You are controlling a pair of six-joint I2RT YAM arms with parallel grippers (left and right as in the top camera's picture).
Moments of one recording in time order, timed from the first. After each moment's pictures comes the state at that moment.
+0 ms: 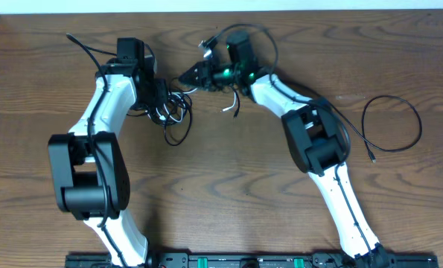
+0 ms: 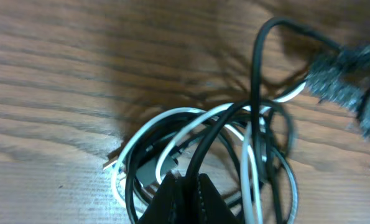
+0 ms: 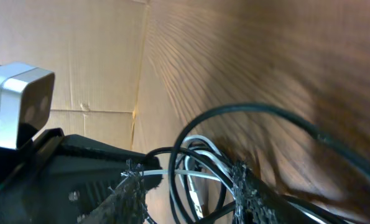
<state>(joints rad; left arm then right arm) 0.01 1.97 1.42 -0.72 0.13 -0.15 0.50 2.67 2.03 0.14 -1.03 0.91</state>
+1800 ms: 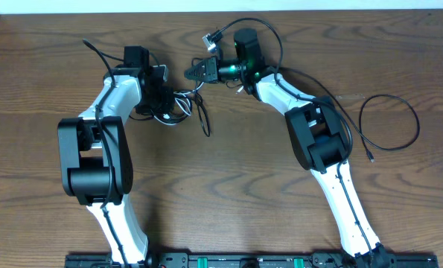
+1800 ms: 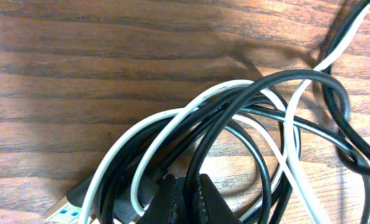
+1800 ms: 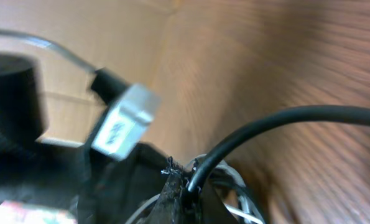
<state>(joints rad) 0.02 2.07 1.41 -0.69 0.25 -0.03 0.46 2.68 2.04 0.31 -1.11 0.84</state>
